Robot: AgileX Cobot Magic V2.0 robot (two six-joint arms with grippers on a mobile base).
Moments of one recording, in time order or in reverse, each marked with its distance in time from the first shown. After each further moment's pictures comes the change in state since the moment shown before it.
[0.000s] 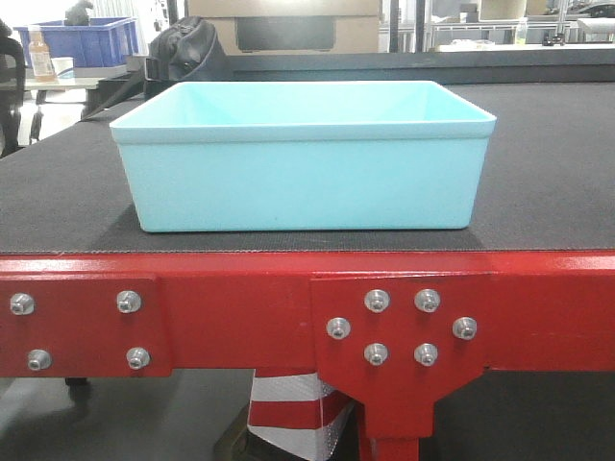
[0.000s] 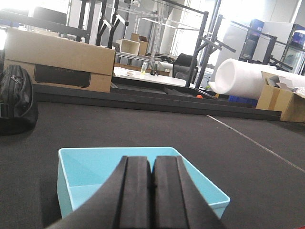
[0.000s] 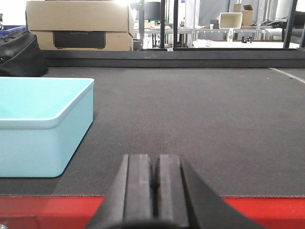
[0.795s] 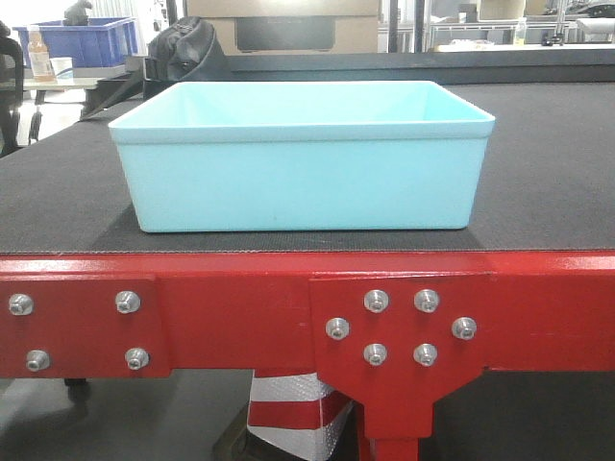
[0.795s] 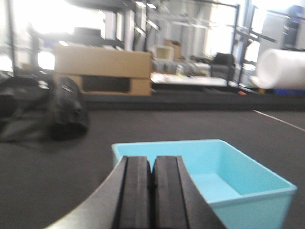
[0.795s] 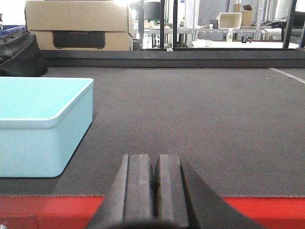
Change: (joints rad) left arm 0.173 -0.148 0.180 -0.034 -0.063 0.170; right arm 0.000 0.000 0.000 0.000 0.000 -0.001
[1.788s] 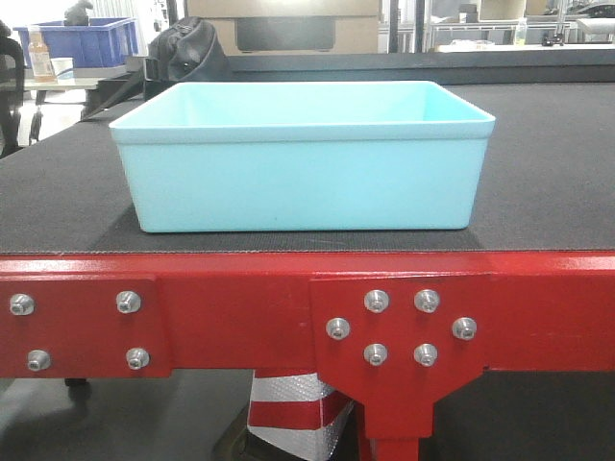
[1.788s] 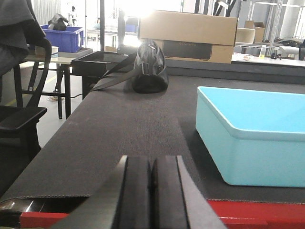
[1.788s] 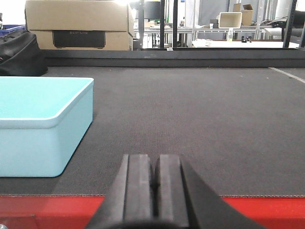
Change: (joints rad) left arm 0.248 -0.298 0.357 -0.019 0.038 0.034; right arm 0.000 0.000 0.000 0.000 0.000 0.000
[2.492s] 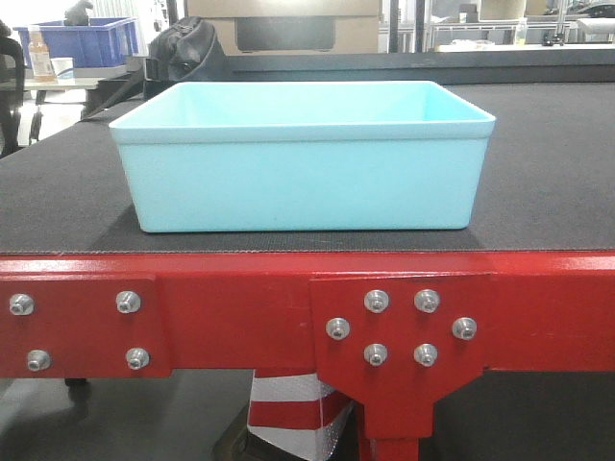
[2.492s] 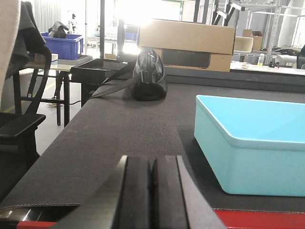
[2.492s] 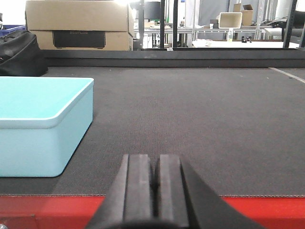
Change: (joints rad) left arm 0.000 0.000 0.000 -0.006 -0.026 0.000; right arm 0.000 0.000 0.000 0.002 0.000 0.000
